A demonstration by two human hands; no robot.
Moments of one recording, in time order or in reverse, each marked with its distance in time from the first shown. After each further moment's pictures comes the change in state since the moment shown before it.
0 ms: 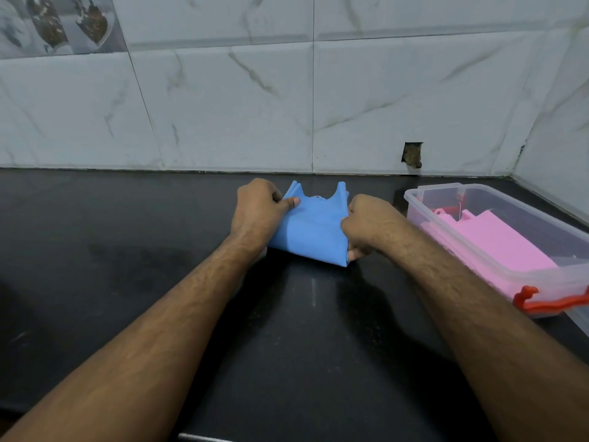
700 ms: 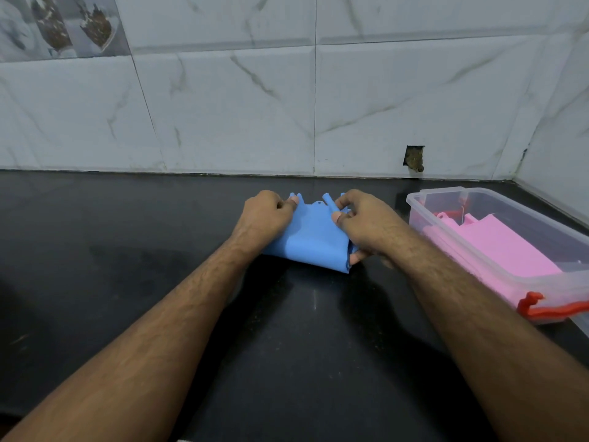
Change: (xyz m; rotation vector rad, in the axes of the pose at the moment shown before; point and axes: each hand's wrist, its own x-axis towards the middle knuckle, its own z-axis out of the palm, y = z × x) left_hand 0.000 -0.002 0.004 0.054 -0.148 -0.059; right_hand 0.005 0.010 0.009 0.408 0.035 -0.105
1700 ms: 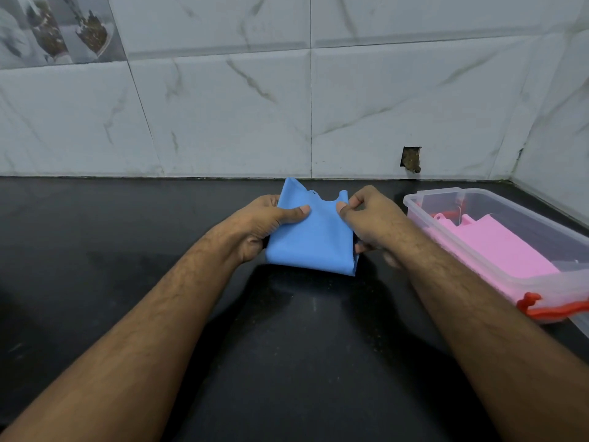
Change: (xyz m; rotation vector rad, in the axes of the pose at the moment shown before) left_hand -0.008 0.003 -0.016 -0.861 -0.519 -0.193; right_hand 0.007 0.005 -0.009 0.064 0.134 0.040
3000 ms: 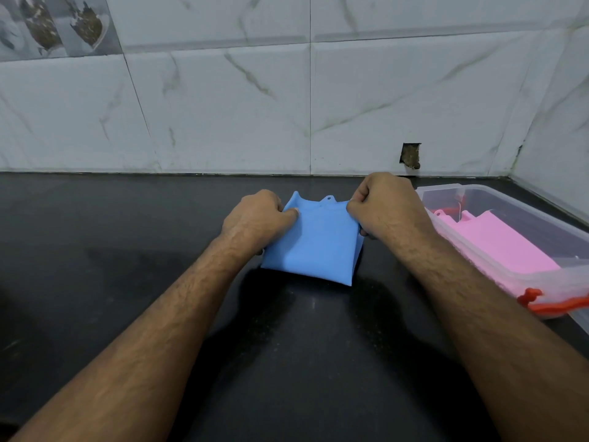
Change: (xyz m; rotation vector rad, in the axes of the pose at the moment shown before) left_hand -0.013 0.009 0.011 1.055 0.436 0.048; right_hand -0.015 -0.017 -0.014 -0.422 0.200 -0.166
